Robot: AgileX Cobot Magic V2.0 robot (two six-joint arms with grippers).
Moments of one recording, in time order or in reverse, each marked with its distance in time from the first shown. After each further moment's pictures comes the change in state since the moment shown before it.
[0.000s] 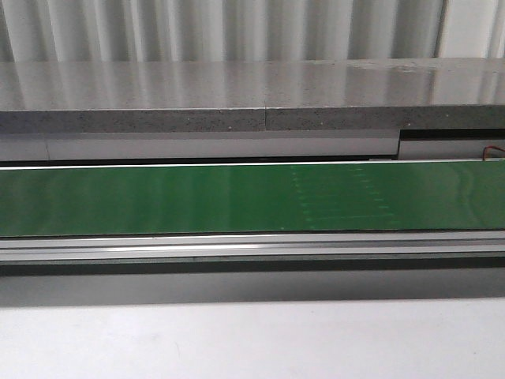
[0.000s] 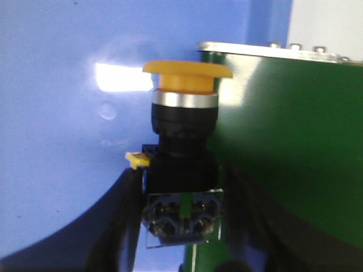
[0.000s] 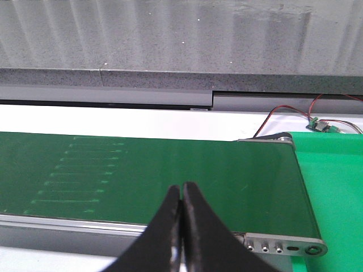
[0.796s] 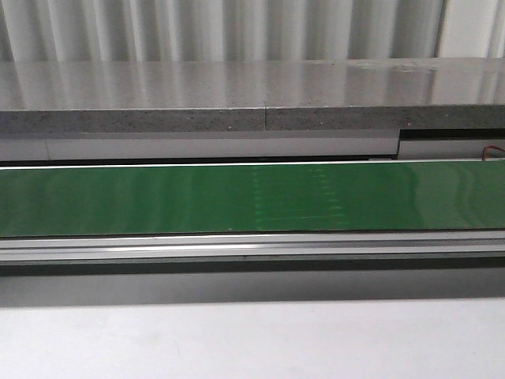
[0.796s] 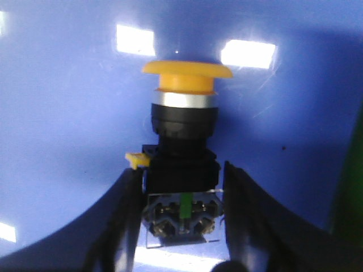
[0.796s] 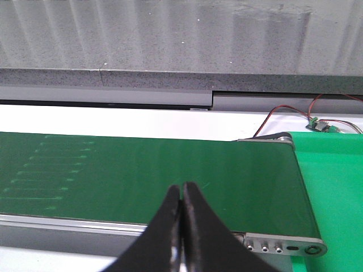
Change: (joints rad) left arm 0.036 0.217 0.000 0.107 -0.094 0.002; right arm 0.000 0.000 0.000 0.000 0.000 0.000
